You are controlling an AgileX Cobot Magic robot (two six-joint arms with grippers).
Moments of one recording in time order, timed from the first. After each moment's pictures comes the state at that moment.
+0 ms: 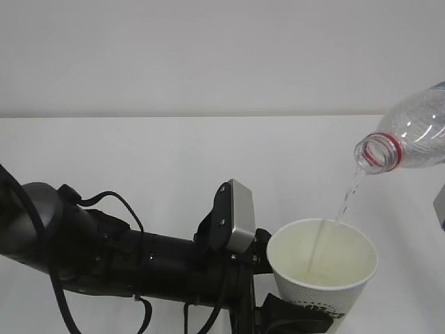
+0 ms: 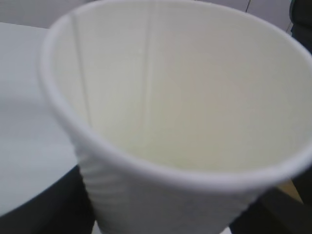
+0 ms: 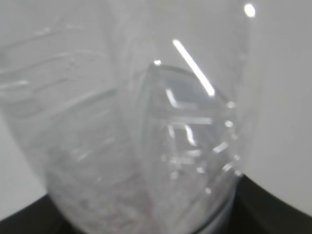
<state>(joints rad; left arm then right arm) -0.77 2.10 -0.82 0.96 -1.10 -0.48 0.11 1.09 -0.25 -0.15 -0.75 -1.34</state>
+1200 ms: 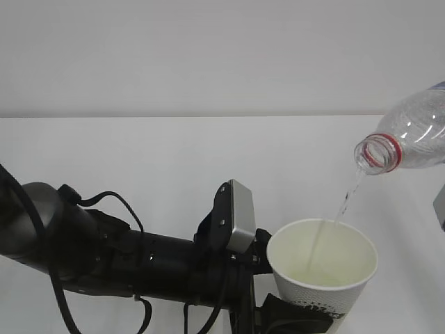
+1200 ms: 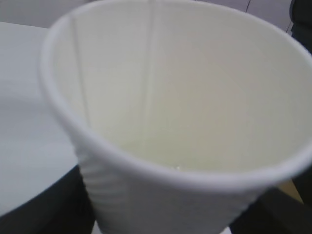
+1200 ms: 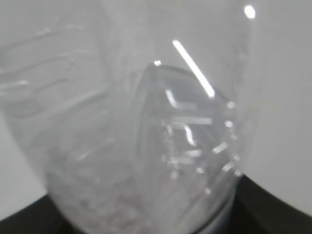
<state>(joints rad) -0.77 2.10 -0.82 0.96 -1.10 -0.48 0.11 1.09 -0.25 -0.15 -0.75 -1.34</state>
